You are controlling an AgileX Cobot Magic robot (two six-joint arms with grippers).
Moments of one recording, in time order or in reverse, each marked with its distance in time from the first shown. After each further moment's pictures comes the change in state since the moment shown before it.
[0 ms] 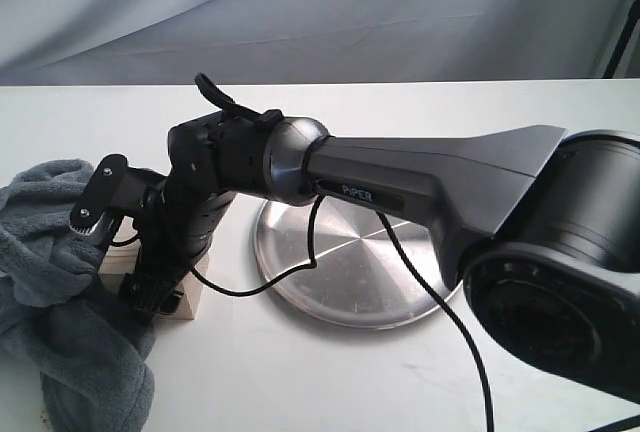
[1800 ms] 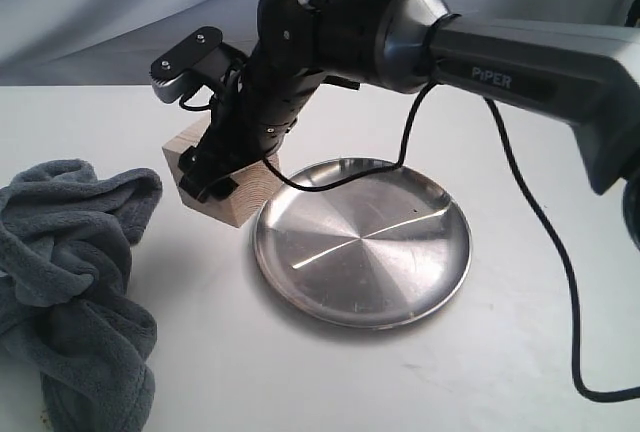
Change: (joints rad) left arm 0.000 0.000 0.000 0.000 0.000 0.000; right arm -0.172 -0.213 0.060 -0.035 0.087 0.246
